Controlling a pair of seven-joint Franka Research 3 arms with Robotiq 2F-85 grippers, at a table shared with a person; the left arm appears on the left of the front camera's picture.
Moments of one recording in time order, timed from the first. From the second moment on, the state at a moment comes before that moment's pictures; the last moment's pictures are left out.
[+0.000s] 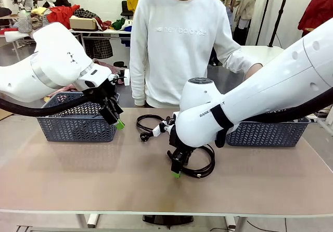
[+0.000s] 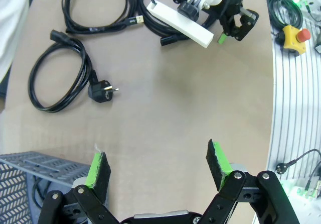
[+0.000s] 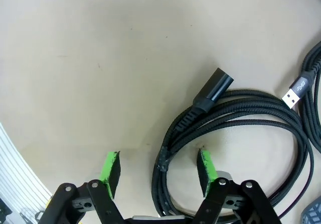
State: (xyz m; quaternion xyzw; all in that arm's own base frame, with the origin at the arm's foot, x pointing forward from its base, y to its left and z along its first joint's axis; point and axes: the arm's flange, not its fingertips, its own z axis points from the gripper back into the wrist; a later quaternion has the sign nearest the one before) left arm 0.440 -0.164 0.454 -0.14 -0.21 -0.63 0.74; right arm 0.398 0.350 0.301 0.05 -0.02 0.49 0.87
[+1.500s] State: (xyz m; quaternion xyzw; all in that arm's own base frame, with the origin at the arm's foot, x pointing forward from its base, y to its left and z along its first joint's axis) left arm 0.440 -0.164 0.454 -0.14 -0.21 -0.63 0.74; right arm 0.352 0.351 0.402 0.00 -0.06 0.55 0.83
